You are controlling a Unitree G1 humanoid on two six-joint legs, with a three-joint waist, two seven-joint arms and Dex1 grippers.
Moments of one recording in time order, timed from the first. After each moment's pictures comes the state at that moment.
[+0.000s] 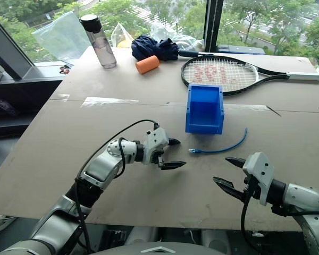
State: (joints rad) left arm -0.51 0.40 -0.40 0.20 -0.19 0.26 -0.98; right arm 0.39 -0.62 -0.25 -0.78 0.42 0.50 0.83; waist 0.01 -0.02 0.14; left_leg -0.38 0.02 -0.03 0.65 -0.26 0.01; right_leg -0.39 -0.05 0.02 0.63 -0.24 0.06
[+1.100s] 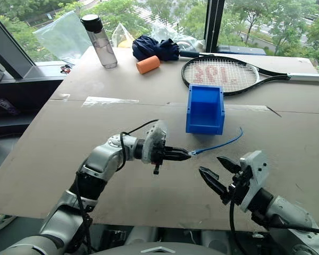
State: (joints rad) left arm -0.52 0.41 -0.21 0.00 -0.57 0.77 -1.24; right arm 0.43 -0.42 -0.25 -0.97 1.08 0.82 0.30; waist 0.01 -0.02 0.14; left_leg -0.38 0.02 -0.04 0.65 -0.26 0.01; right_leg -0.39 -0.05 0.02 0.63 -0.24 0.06
